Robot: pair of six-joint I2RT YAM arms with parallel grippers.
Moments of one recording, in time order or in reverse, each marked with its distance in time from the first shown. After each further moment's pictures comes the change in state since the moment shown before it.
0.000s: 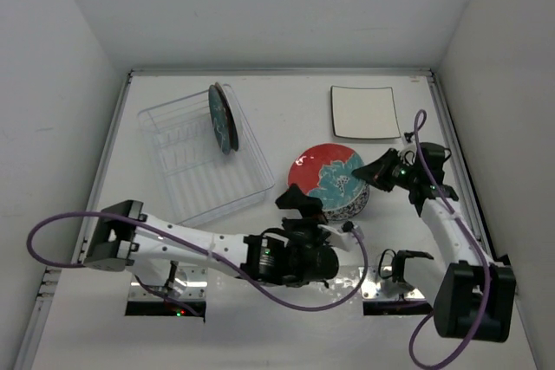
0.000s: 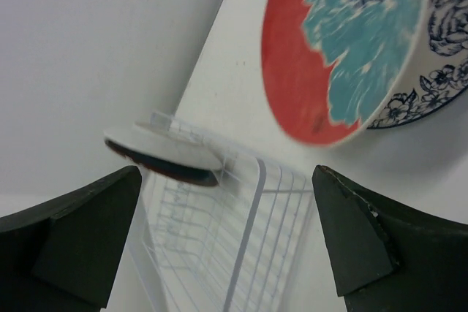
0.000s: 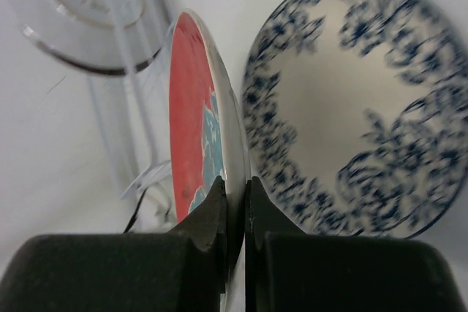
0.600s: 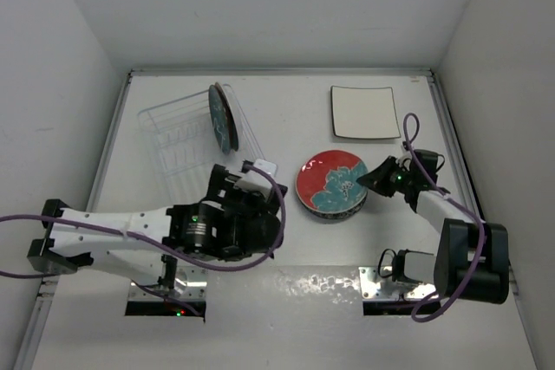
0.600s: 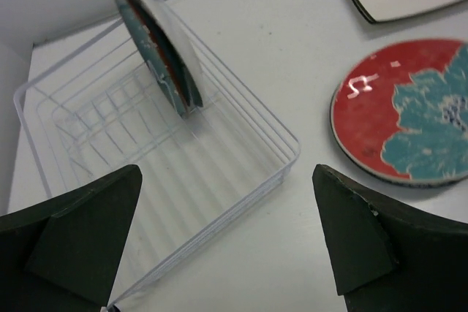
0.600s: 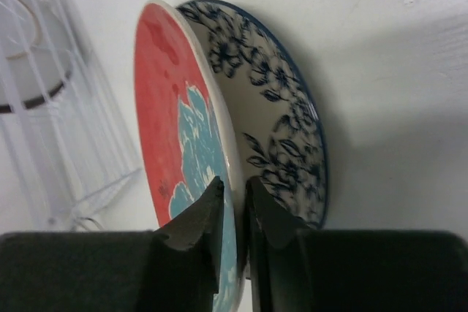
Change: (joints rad) left arm 0.082 -0.373 0.083 -0.736 -0.096 -1.061; right arm -0.039 0.254 -0.091 0.237 0.135 -0.122
